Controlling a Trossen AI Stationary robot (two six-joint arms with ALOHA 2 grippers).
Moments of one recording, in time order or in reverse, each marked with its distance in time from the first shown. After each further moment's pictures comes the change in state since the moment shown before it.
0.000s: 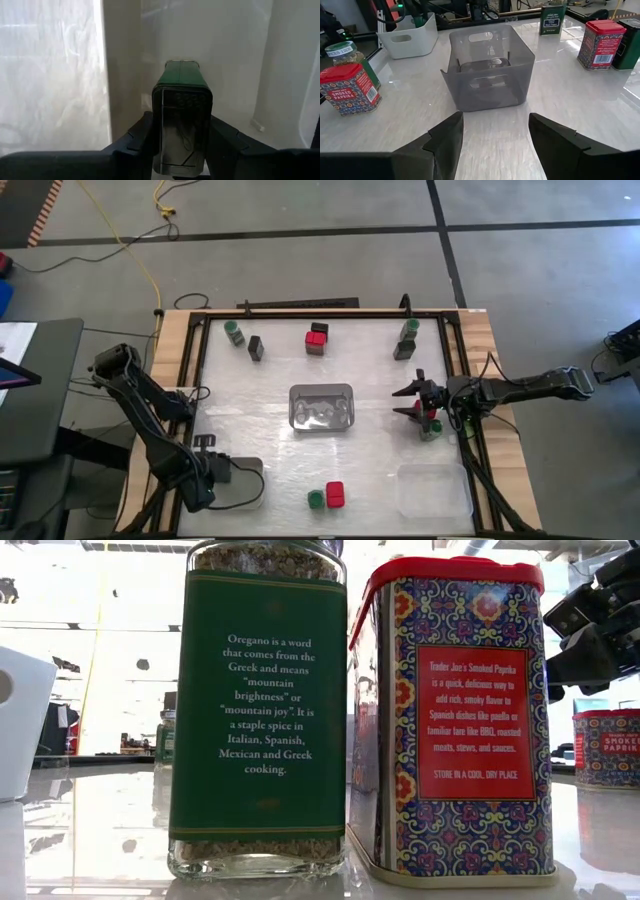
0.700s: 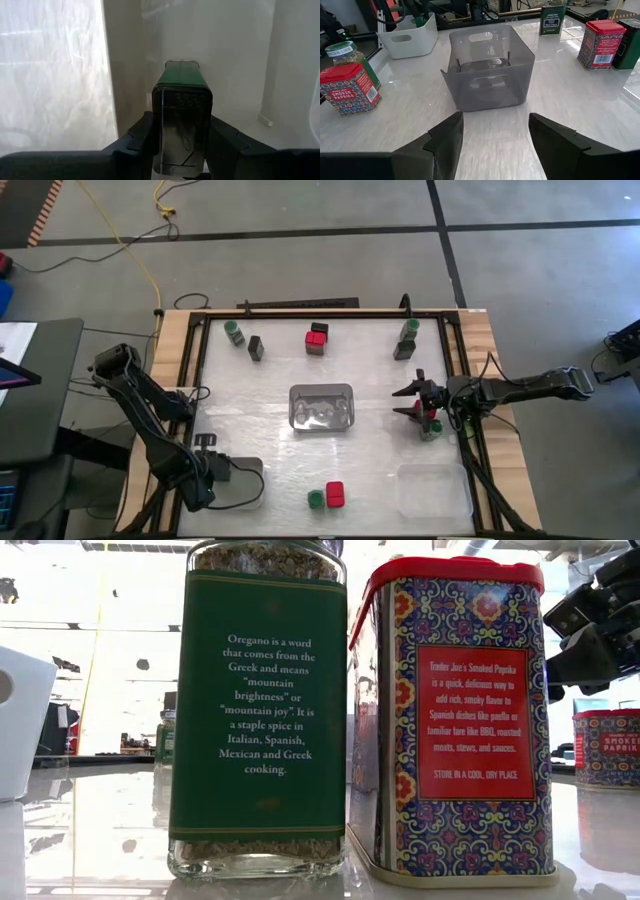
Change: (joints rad) left arm 0.000 0.000 0.000 -0.018 -0.003 0.054; right arm 0.000 0.000 0.000 0.000 0.000 0.000
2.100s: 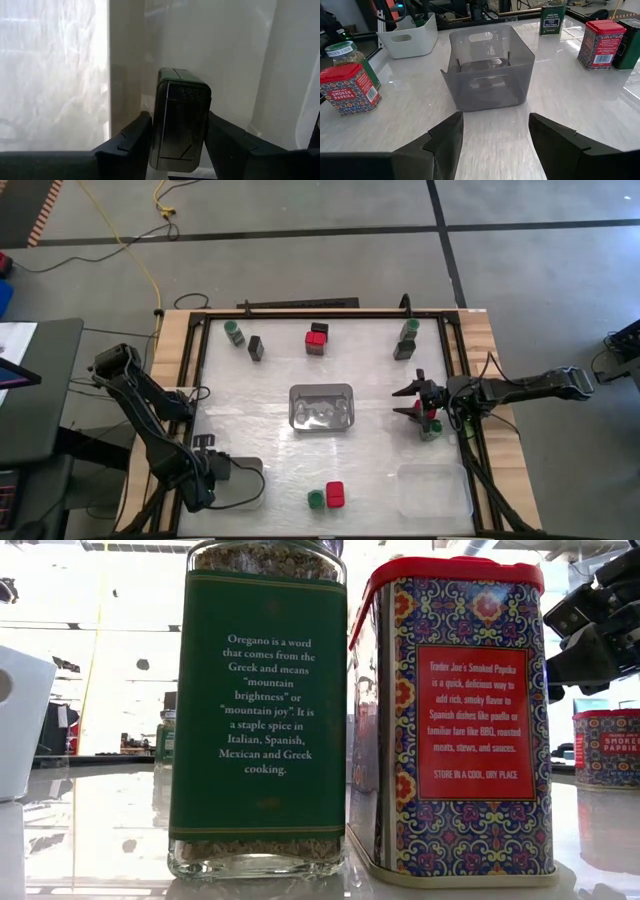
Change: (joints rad) left arm 0.000 0.000 0.000 0.019 -0.003 -0.101; right arm 0.000 0.000 0.000 0.000 0.000 0.000
